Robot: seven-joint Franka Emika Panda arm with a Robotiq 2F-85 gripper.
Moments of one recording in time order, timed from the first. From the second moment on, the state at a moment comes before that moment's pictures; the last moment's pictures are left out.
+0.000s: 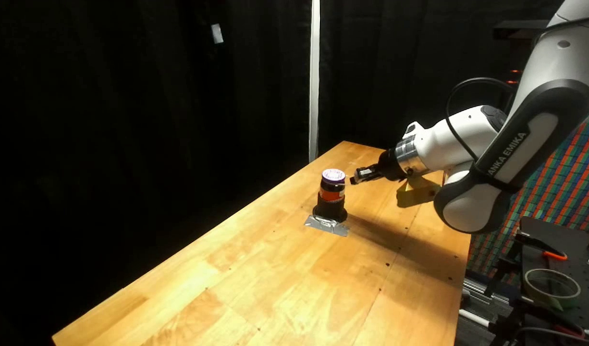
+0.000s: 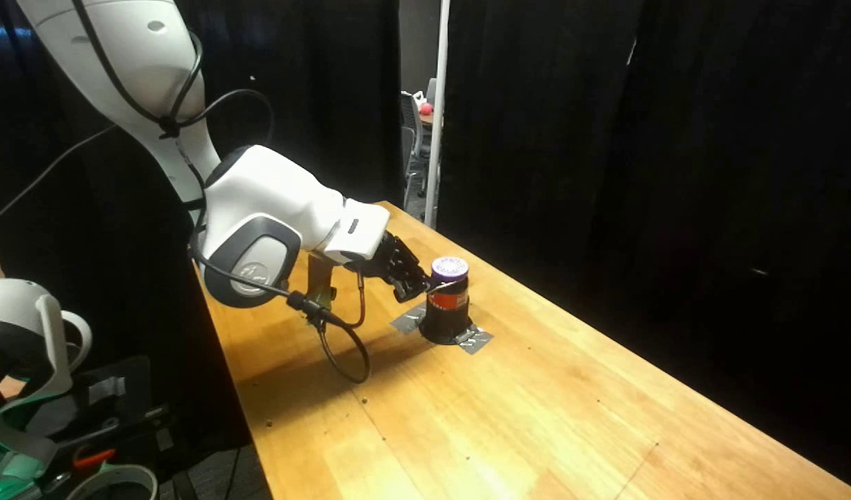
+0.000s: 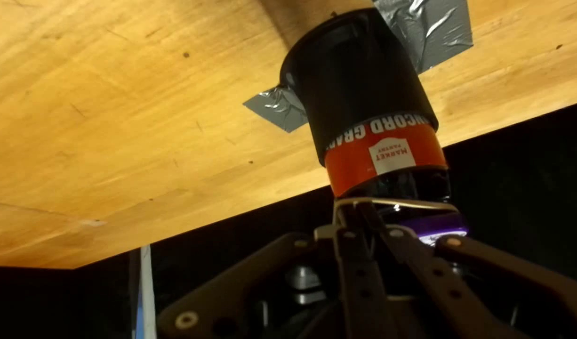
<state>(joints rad) 0.85 0.54 -0.53 -2.49 0.39 3.76 0.49</state>
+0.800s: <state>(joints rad) 0.50 0.57 -0.08 -2.39 0.67 4.05 0.13</state>
